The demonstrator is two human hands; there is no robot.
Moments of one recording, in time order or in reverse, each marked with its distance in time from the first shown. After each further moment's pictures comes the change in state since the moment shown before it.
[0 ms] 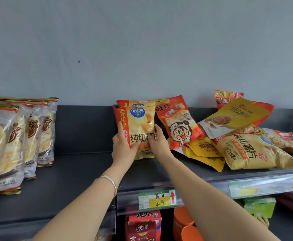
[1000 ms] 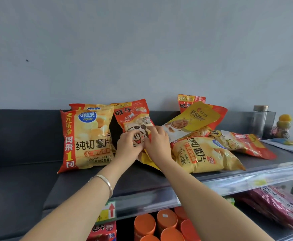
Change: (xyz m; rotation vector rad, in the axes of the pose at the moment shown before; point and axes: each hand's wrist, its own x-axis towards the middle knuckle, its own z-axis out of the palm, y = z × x) left_hand -0.023 0.101 0.104 -0.041 -0.213 0.213; right_hand 0.008 0.033 -0.132 -0.639 0.249 -0.211
